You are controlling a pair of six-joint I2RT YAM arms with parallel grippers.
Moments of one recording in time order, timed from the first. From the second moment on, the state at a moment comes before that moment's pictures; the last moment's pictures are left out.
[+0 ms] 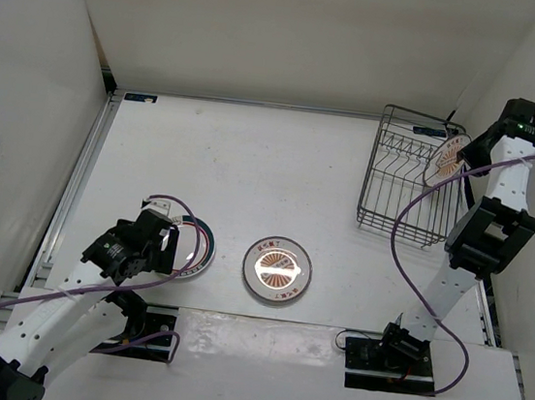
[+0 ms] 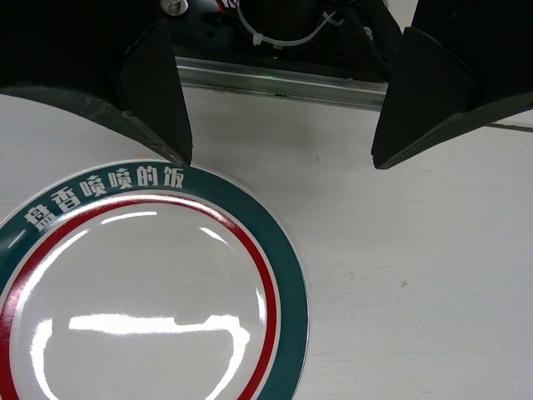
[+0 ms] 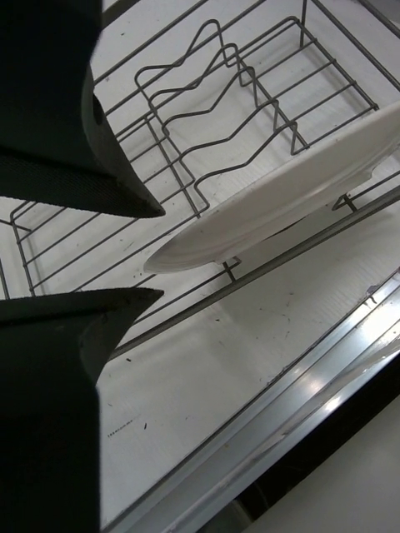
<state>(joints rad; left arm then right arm) -0.49 0.67 0.58 -1.00 -0.42 -0.31 -0.35 2.05 2.03 -0.95 0.02 0.45</state>
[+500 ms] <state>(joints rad) -0.49 0.66 0.58 -1.00 -0.42 -0.31 -0.34 2.11 2.04 -0.93 0.00 0.41</state>
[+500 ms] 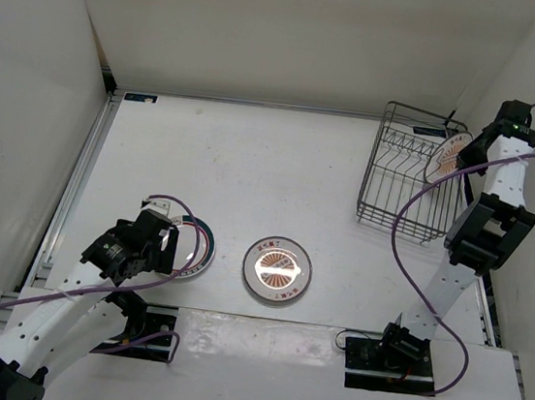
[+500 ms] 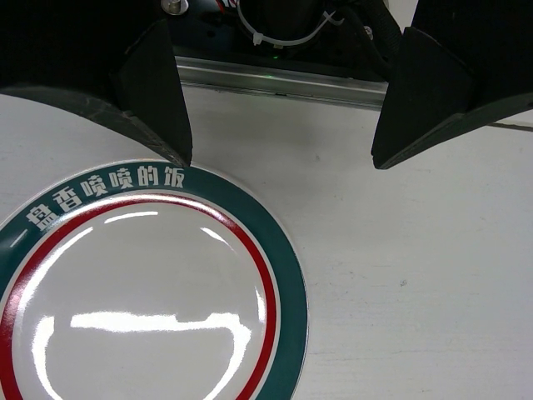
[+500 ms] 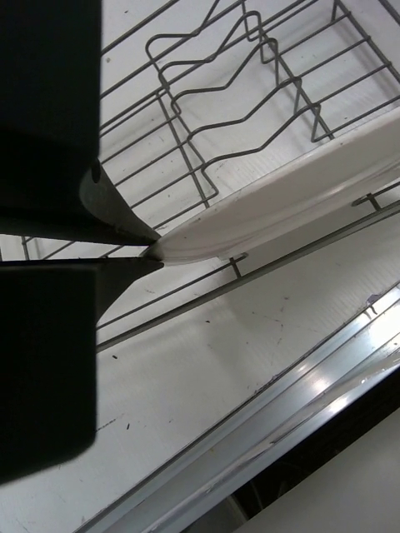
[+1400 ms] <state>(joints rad) -0.49 0.66 0.58 -1.00 -0.42 -0.31 -0.29 1.81 1.97 -0.98 -0.06 0.32</state>
